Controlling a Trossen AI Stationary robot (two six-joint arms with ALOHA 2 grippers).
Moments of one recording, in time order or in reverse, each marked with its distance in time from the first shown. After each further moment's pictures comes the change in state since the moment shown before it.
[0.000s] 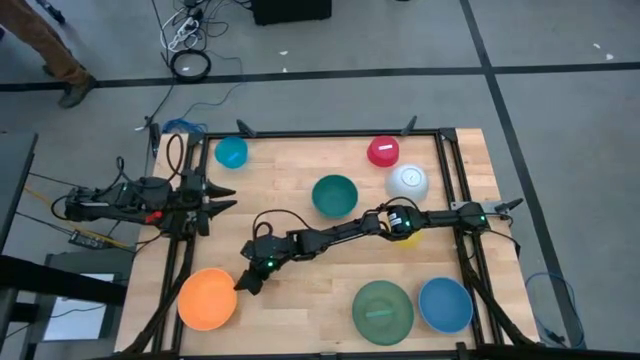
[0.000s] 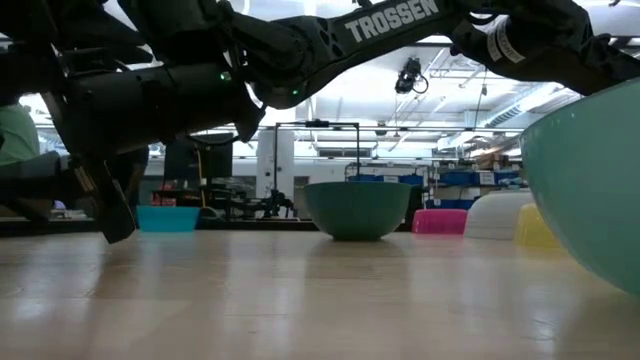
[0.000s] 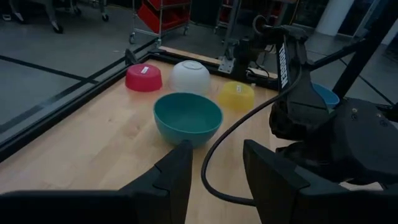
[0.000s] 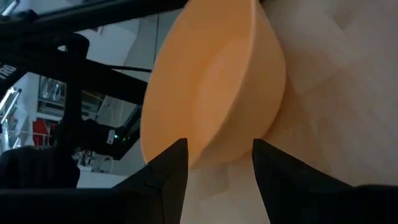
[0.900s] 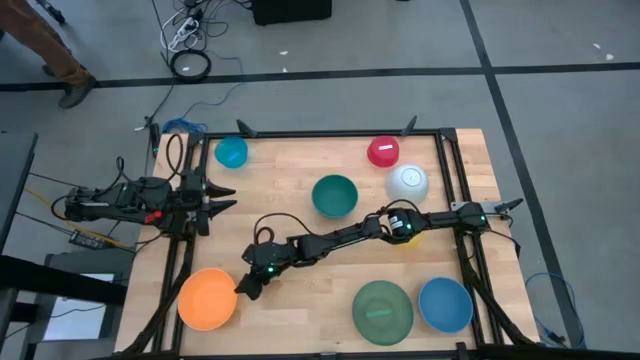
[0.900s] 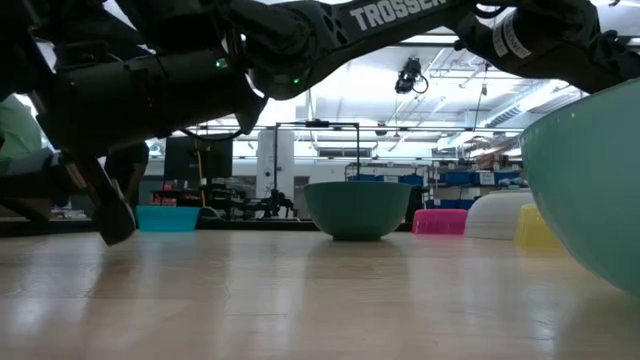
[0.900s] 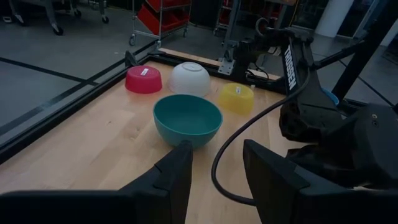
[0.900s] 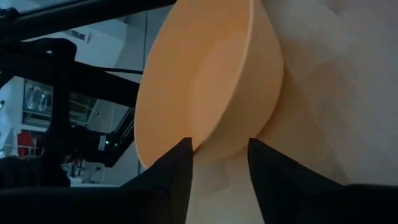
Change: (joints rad) left arm 0.000 0.000 0.000 0.007 0.000 0.003; right arm 0.028 -0.001 0.004 -0.040 0.080 0.026
